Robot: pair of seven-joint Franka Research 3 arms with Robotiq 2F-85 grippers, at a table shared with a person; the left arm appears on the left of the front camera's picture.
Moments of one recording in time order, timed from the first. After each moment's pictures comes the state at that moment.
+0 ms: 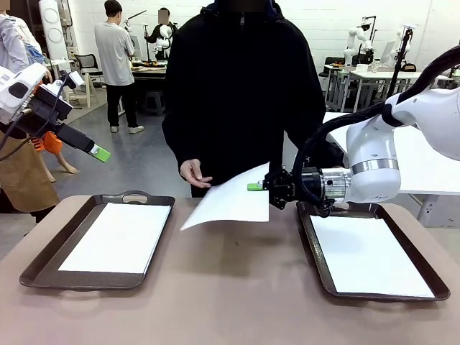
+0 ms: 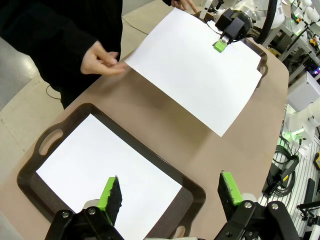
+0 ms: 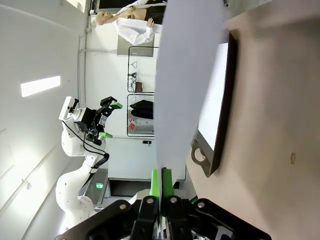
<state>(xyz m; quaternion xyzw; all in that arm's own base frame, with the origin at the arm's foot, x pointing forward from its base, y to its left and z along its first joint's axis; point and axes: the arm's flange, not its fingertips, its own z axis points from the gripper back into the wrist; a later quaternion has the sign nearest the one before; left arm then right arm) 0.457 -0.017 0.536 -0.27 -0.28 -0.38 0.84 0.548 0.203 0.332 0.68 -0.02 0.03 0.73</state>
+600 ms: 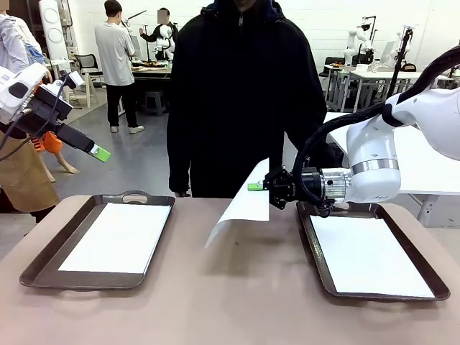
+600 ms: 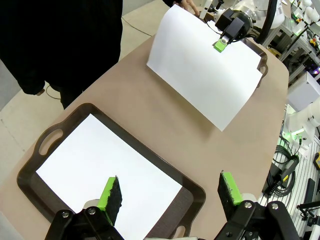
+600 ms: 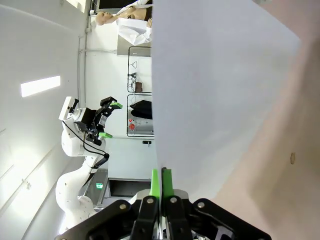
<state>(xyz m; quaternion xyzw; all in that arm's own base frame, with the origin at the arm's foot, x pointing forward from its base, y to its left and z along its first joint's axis) 0.457 -0.017 0.536 -0.27 -0.28 -0.38 0.84 0.548 0.203 0.332 0.68 -0.02 0.03 0.73</state>
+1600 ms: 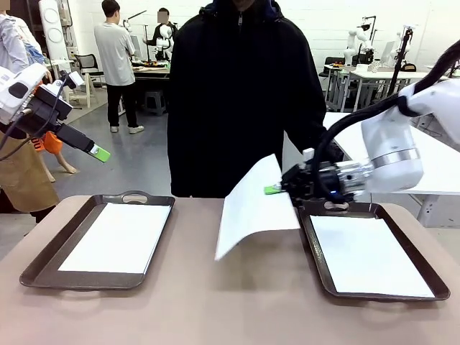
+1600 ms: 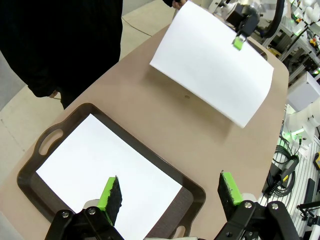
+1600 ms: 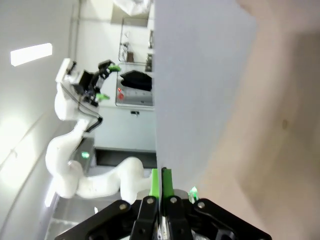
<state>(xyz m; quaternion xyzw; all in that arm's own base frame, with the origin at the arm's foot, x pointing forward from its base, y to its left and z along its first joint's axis) 0.457 -0.016 0.536 -0.27 -0.28 -0.38 0.84 0.538 0.151 0.359 0.65 0.01 0.11 0.75</state>
